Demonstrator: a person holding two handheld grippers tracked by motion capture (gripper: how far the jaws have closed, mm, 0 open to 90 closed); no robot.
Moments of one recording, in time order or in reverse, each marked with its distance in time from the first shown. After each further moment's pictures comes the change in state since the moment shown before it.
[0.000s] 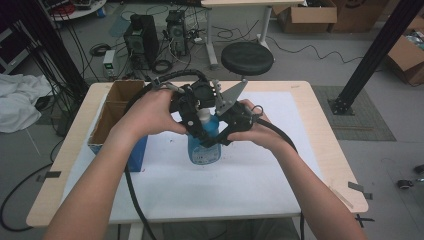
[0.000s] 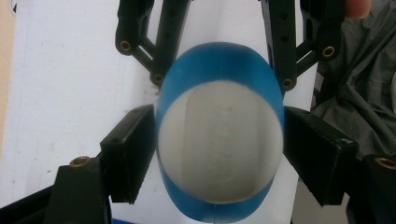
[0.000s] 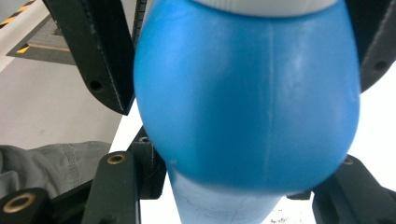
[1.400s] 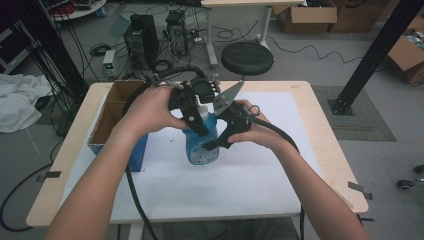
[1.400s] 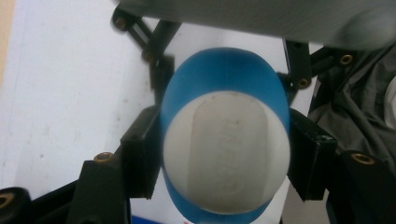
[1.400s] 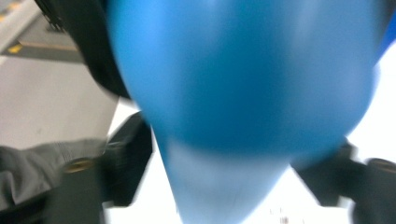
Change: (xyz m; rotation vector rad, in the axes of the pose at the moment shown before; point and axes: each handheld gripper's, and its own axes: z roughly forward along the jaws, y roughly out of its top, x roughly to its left) left arm 0.009 0.000 -0.004 0.016 -0.009 -0.099; right arm -0.005 -0.005 0.006 0.066 -0.030 0.044
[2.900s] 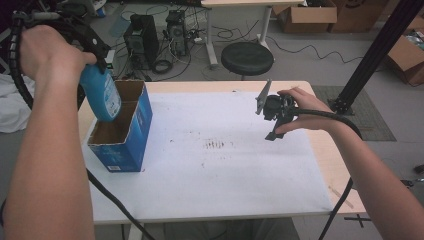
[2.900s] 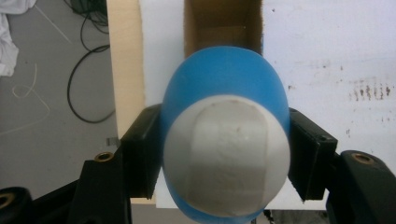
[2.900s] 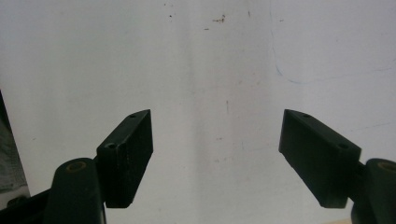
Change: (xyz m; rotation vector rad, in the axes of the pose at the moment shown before) left arm 0.106 -0.144 -0.142 0.128 0.389 -1.229; right arm -0.020 -0.069 -0.086 0.669 -0.207 0.107
